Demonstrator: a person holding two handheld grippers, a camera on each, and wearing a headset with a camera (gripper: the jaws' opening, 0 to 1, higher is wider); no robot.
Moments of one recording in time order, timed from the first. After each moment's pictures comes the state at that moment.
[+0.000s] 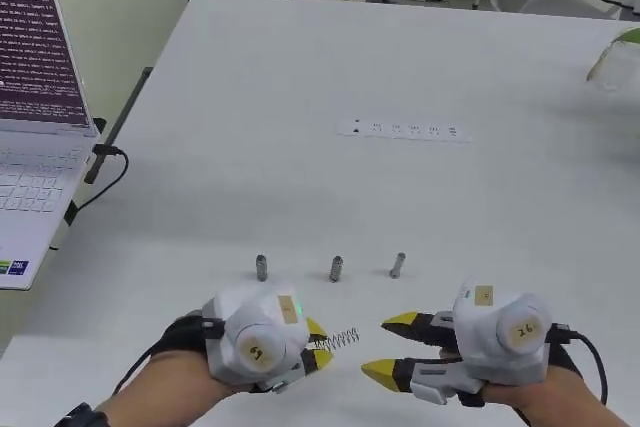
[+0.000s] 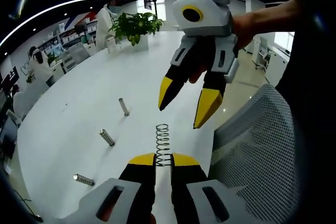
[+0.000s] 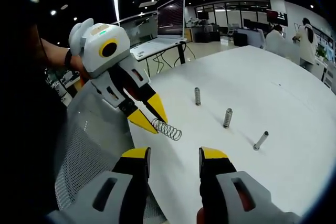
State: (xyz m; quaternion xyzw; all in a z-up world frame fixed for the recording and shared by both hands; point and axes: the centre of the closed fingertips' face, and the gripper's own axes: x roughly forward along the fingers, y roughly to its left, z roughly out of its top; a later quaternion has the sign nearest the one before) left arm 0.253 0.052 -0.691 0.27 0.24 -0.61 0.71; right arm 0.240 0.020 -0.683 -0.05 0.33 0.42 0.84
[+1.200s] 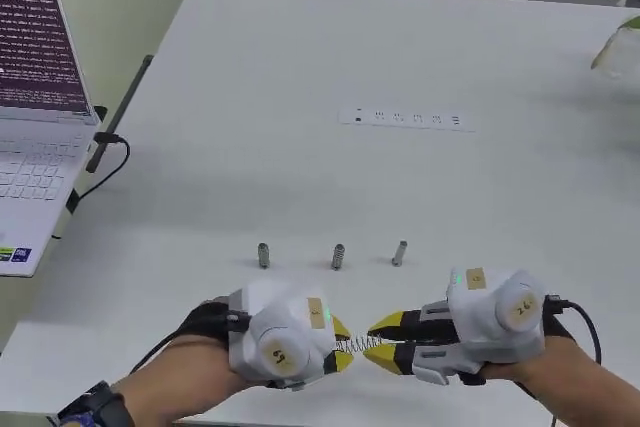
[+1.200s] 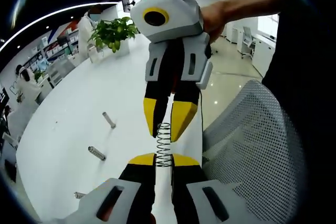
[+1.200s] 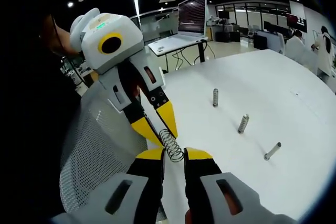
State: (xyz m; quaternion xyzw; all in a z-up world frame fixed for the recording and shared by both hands) left arm 0.230 0.034 -0.686 0.31 0.21 -0.66 0.66; right arm 0.228 0.032 -0.680 -0.07 0.32 0.50 0.80
